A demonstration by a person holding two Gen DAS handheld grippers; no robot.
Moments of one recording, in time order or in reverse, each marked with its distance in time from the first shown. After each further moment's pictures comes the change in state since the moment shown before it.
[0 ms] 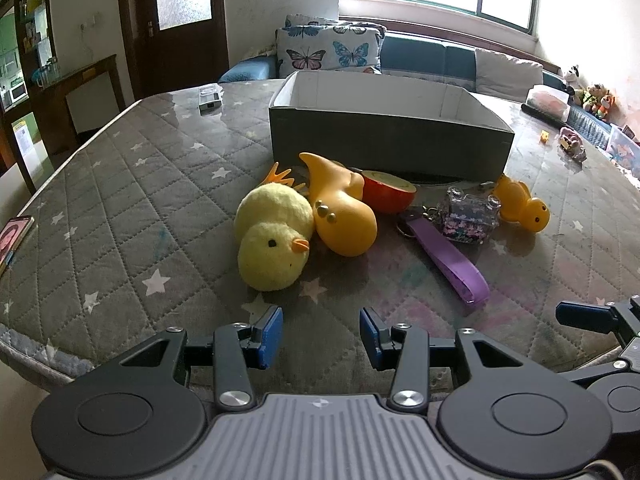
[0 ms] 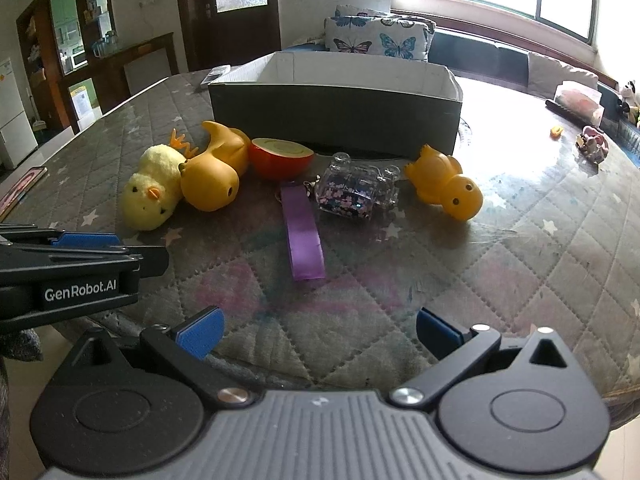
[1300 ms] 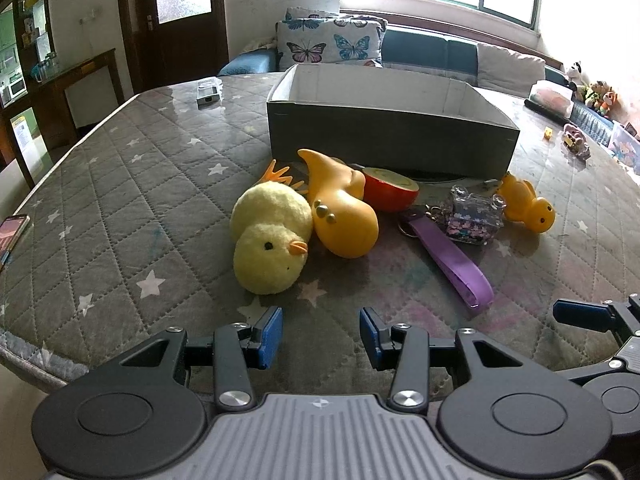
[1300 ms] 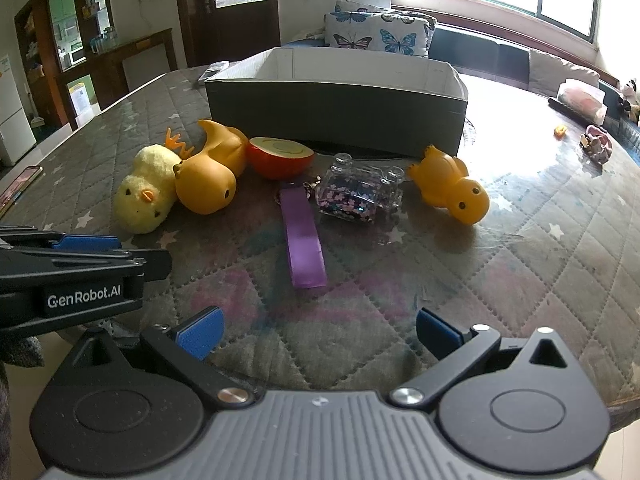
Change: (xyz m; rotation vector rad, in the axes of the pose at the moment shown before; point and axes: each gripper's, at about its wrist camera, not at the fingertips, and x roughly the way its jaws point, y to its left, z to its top) left arm 0.009 -0.001 0.006 -0.003 0.024 0.000; right arm 0.009 0.000 0.007 -0.002 0.015 -0.001
